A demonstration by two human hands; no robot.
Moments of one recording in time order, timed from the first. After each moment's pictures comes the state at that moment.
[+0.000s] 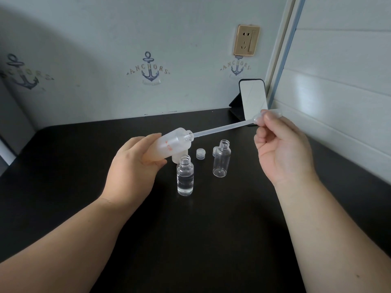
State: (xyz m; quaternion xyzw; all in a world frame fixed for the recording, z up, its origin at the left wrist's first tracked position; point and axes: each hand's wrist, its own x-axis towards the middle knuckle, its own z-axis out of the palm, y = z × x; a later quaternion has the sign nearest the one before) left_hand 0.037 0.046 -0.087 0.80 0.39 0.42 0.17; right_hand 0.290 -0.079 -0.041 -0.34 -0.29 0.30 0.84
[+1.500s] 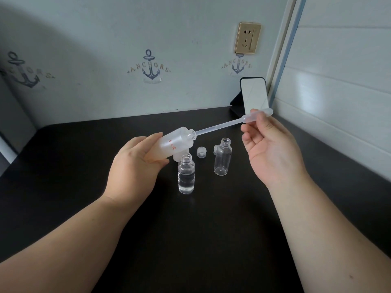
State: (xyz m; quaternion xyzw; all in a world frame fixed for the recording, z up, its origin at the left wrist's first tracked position) left_hand 0.040 0.043 -0.085 0.80 0.41 0.41 0.16; right_hand 0.279 -0.073 -0.048 -0.33 -0.29 0.36 0.82
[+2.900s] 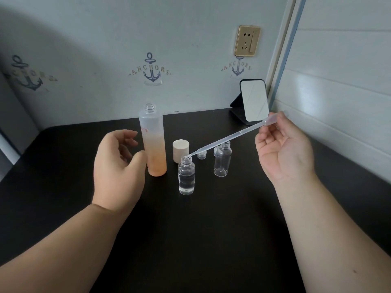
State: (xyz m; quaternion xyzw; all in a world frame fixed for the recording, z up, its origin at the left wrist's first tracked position) left_hand 0.025 0.030 -0.077 0.69 0.41 0.54 0.27; right_hand 0.294 -0.077 -0.044 -0.28 -0.19 0.35 0.87
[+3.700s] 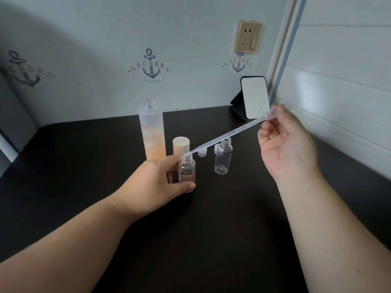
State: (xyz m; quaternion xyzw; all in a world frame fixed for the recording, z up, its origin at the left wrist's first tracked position) left_hand 0.041 0.028 -0.083 0.89 0.27 0.24 0.28; right_hand 0.295 -0.077 -0.043 -0.30 -0.24 0.31 0.87
